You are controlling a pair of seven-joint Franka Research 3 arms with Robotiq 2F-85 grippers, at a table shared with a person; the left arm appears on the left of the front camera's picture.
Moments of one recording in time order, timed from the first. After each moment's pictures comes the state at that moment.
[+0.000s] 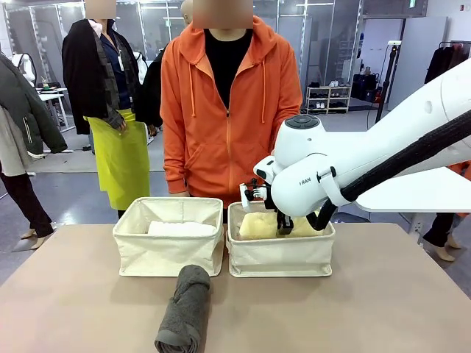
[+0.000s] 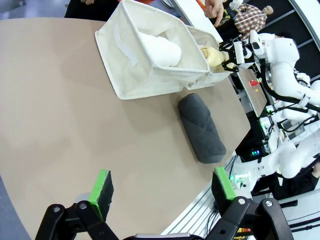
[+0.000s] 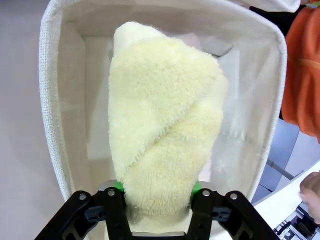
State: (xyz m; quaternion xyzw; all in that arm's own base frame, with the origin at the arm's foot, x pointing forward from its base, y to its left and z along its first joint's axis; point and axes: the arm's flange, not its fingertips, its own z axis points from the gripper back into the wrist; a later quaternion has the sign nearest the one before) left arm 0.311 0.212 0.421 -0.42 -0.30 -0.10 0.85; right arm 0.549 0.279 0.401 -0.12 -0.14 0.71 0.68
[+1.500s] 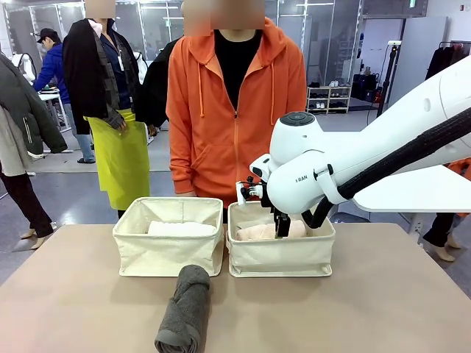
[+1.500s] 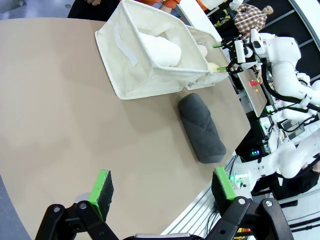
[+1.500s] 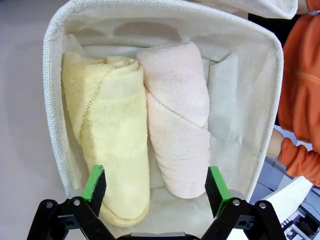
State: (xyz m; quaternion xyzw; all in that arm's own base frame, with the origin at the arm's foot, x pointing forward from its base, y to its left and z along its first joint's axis) left arm 0.310 0.212 0.421 -0.42 -0.30 -0.10 0.85; right arm 0.548 0.288 0.408 -0.12 -0.14 0.71 0.68
